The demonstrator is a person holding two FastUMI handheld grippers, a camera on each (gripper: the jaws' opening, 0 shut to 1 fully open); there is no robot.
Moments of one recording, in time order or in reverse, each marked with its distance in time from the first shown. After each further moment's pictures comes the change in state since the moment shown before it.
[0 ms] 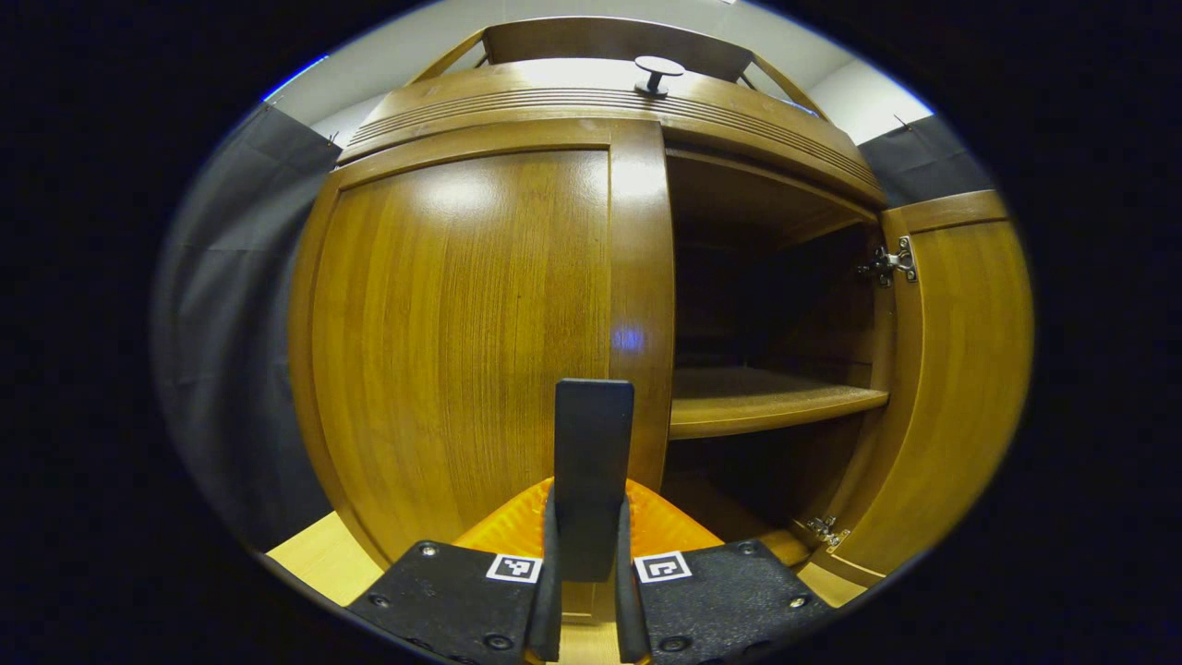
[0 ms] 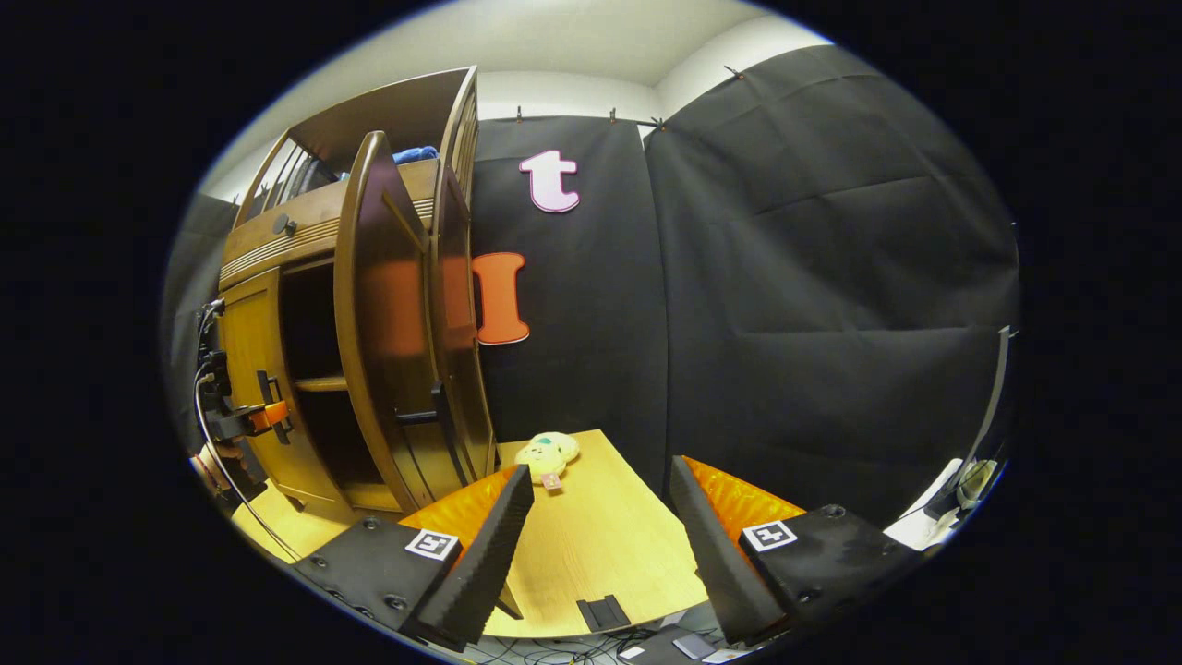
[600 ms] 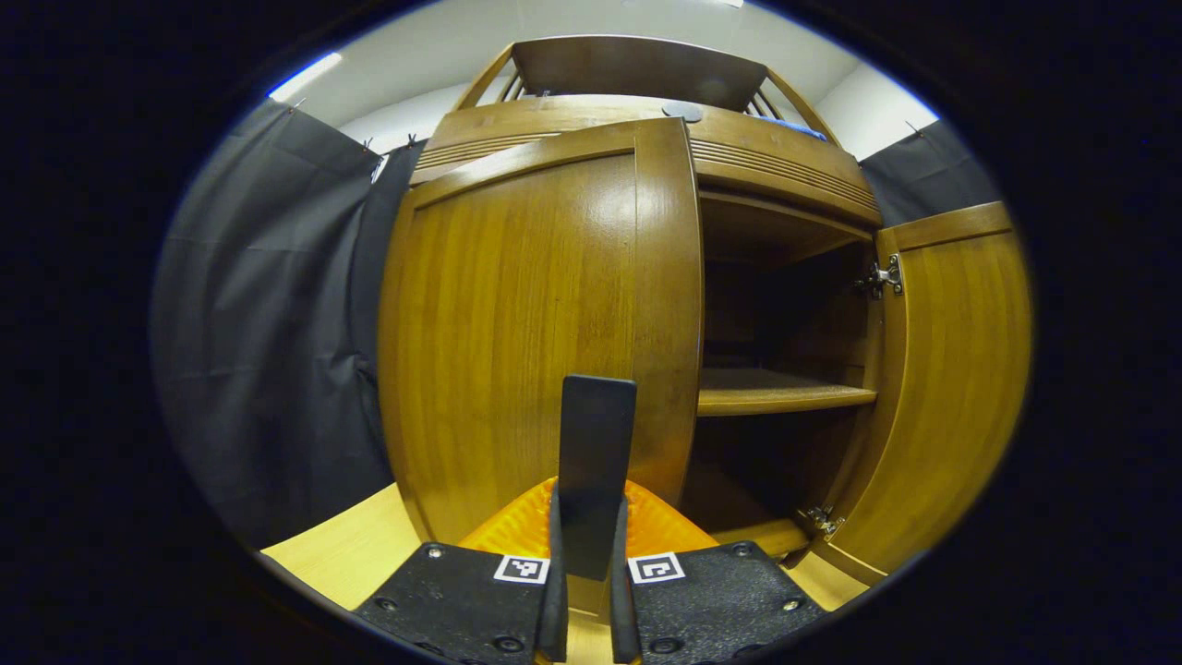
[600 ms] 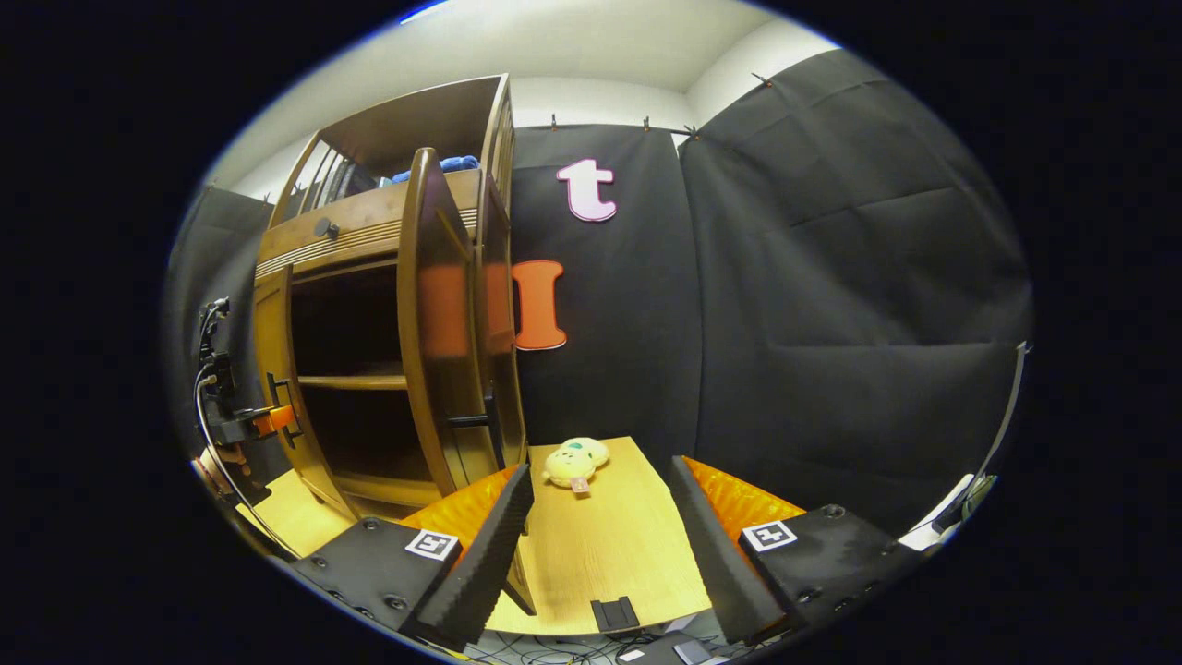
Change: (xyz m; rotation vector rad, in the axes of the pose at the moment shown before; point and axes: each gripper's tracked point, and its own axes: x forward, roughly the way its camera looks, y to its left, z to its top) left arm -0.072 0.026 0.002 -0.013 -0.004 0.097; right arm -0.018 0.023 0.008 -0.036 -0.020 0.129
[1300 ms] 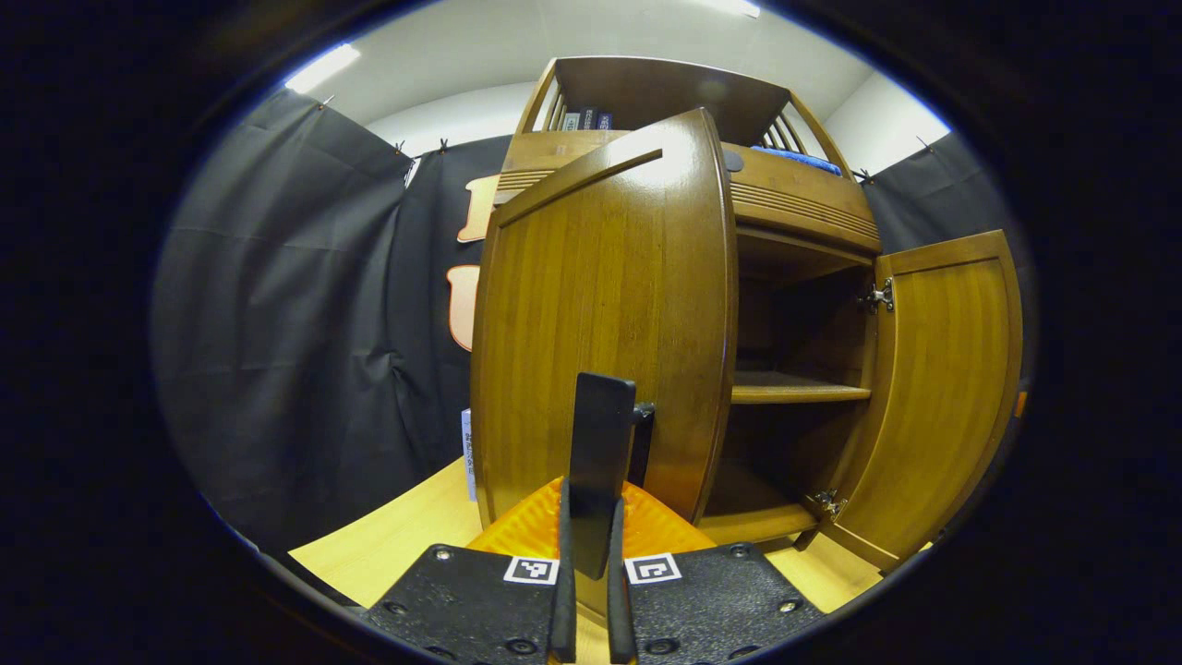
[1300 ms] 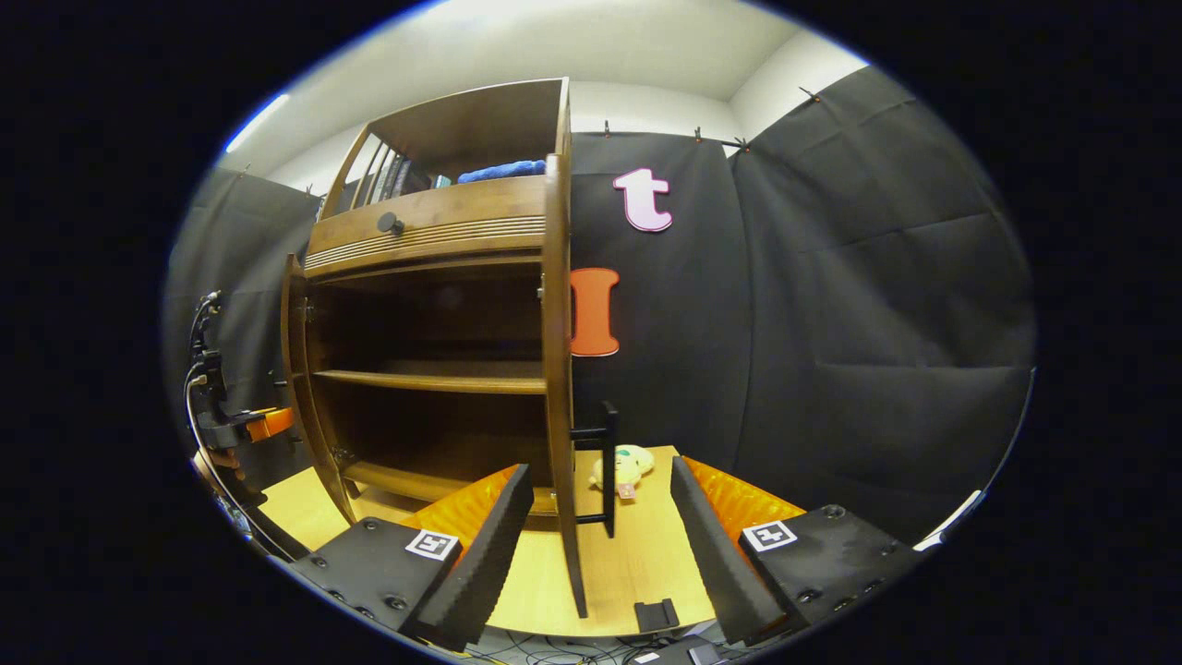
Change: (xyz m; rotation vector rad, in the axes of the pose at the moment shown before) left arm -0.071 0.068 0.003 -0.013 -0.010 0.013; right arm -0.008 0.090 0.005 -0.051 -0.017 0.107
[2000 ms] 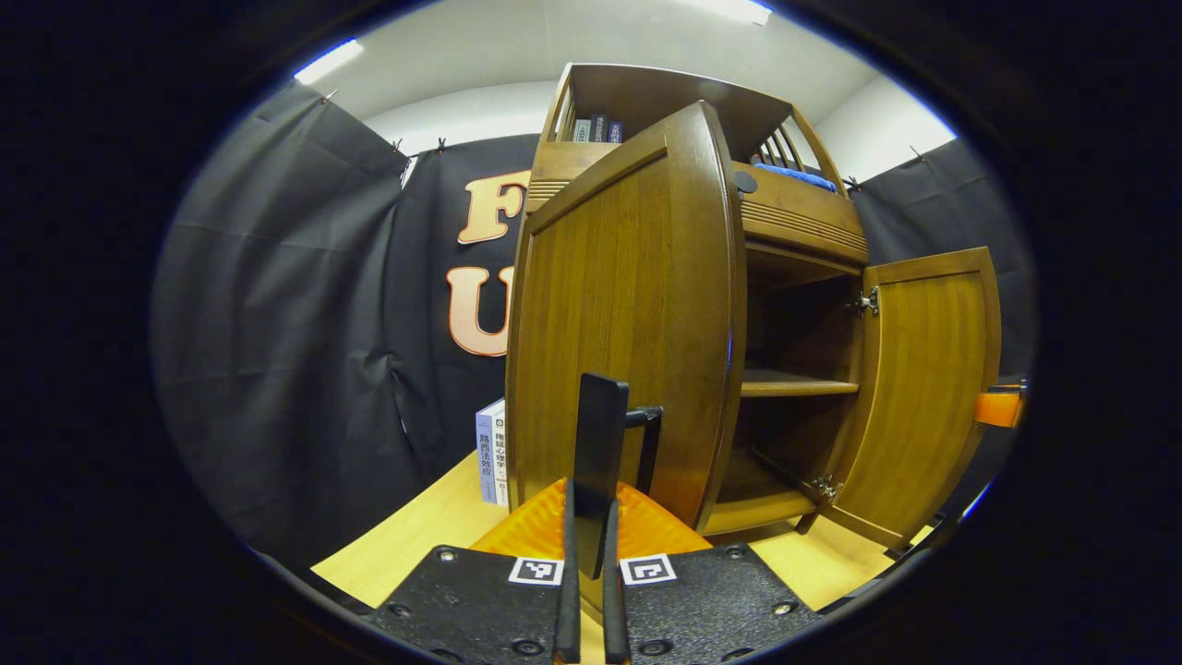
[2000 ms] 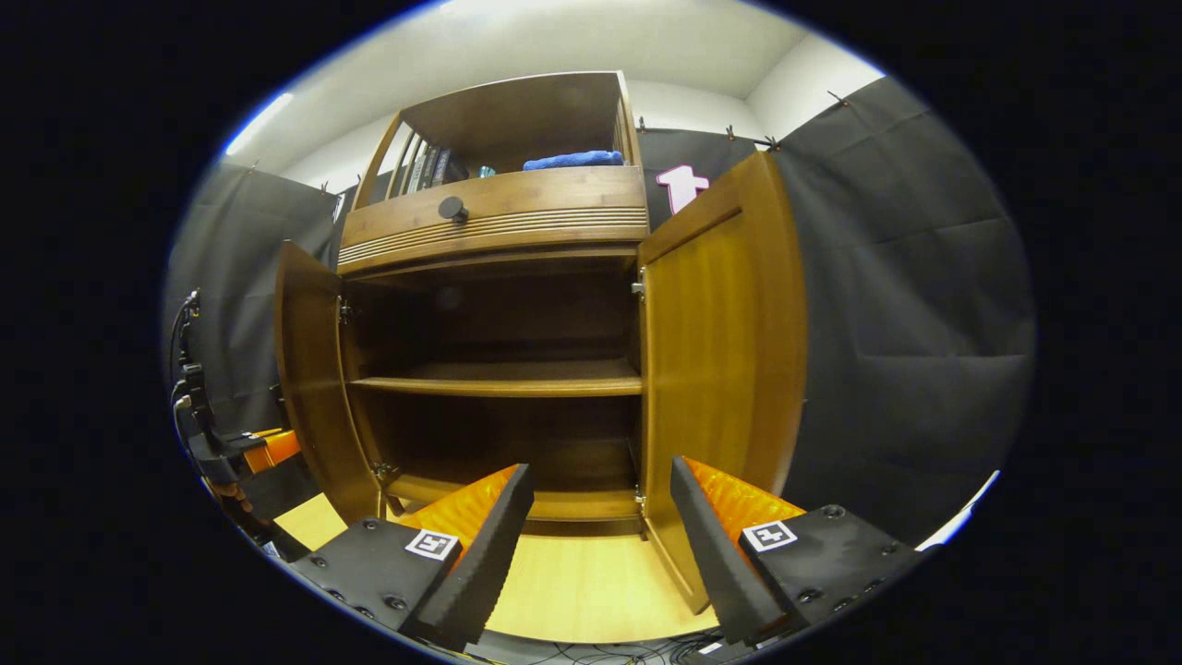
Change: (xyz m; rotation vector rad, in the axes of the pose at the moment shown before) left arm -0.029 0.056 0.003 0.009 -0.002 -0.057; right arm 0.019 0.136 -0.009 0.023 0.010 0.031
